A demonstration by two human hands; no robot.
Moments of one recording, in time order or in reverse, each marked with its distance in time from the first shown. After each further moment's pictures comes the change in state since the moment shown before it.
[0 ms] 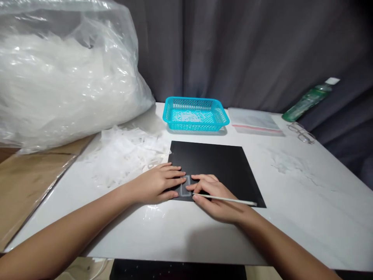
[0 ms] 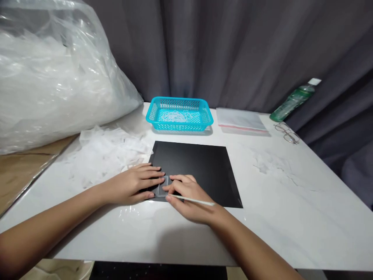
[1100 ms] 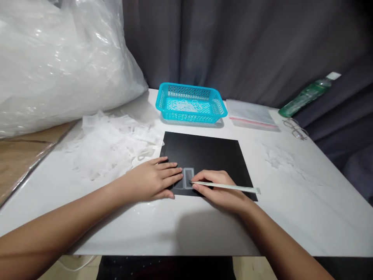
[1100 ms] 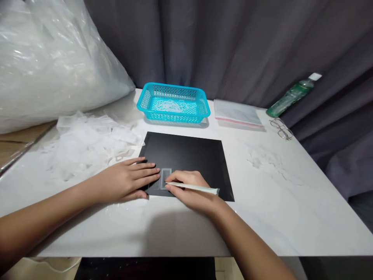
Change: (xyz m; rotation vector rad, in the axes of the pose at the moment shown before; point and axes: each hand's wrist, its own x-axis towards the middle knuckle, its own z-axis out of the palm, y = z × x) left_hand 0.009 0.014 0.002 0.118 0.028 0.109; right_hand -0.002 -0.001 -0.020 0.027 0.057 0.233
